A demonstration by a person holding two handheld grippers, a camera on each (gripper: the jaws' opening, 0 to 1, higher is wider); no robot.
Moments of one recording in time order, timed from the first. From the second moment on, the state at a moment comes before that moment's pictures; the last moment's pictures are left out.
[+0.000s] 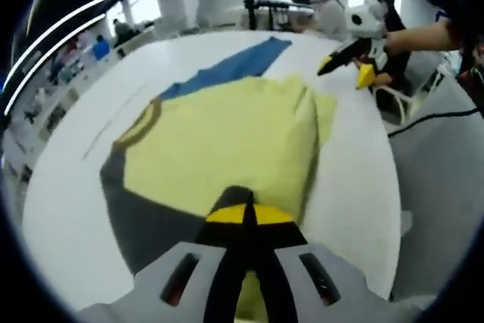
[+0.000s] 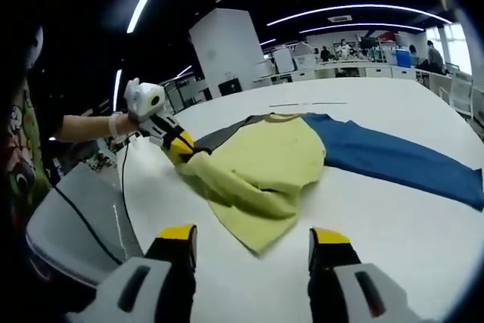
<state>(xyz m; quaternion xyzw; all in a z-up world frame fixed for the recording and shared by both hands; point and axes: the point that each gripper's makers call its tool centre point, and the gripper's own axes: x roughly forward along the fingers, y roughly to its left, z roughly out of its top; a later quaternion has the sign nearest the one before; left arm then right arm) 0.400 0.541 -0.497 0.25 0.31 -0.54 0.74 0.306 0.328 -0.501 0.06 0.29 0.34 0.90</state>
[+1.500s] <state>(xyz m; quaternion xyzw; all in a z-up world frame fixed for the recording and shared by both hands) 0.501 0.858 -0.437 -0.14 0.26 -0.16 0.94 0.314 0.329 -0.502 0.04 0.31 0.35 0.88</state>
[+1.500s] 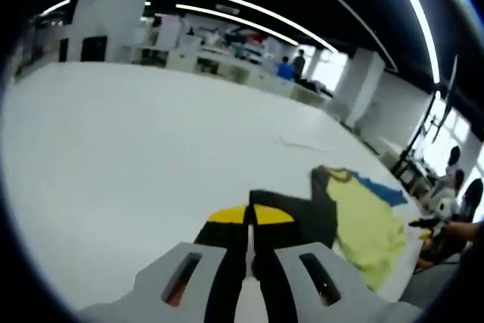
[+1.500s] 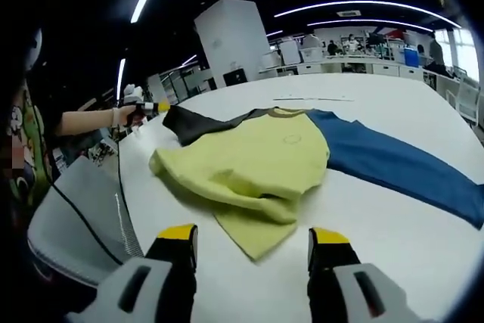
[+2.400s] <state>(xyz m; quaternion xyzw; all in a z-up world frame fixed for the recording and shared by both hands) 0.526 0.952 -0.507 -0.18 0.29 -0.04 0.94 0.317 0.309 -0.503 0.05 0.32 0.31 0.90</state>
